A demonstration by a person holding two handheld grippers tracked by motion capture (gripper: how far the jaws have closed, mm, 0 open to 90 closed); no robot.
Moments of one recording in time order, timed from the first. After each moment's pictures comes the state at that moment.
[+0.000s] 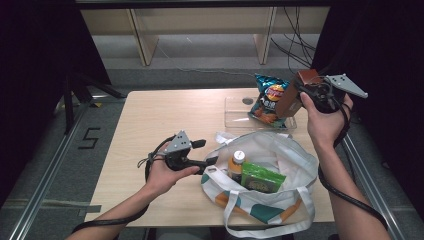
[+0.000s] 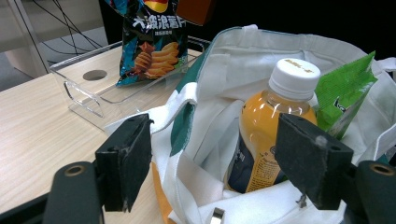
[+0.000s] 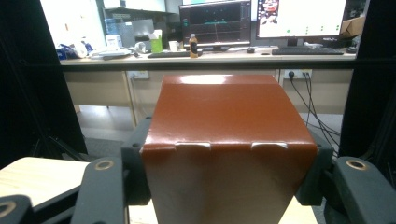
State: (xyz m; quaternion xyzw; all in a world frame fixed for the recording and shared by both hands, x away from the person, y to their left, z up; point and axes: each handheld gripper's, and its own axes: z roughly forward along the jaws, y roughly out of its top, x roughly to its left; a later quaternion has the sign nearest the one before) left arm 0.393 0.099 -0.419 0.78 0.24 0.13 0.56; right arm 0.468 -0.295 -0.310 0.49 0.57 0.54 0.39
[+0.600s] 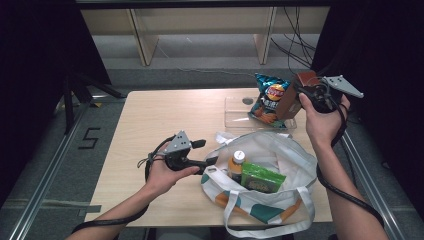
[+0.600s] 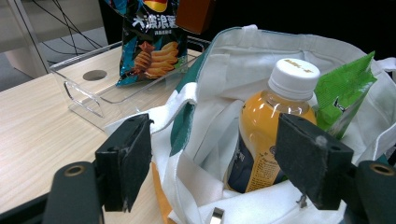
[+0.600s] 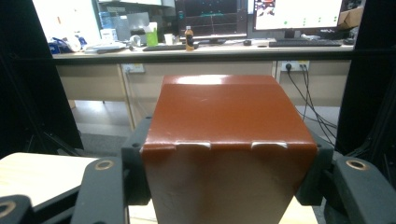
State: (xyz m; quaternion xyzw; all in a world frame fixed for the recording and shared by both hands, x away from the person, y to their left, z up) left arm 0.393 0.099 -0.419 0.78 0.24 0.13 0.56; right arm 0.479 -0.299 -0.322 0.50 0.57 0.53 0.39
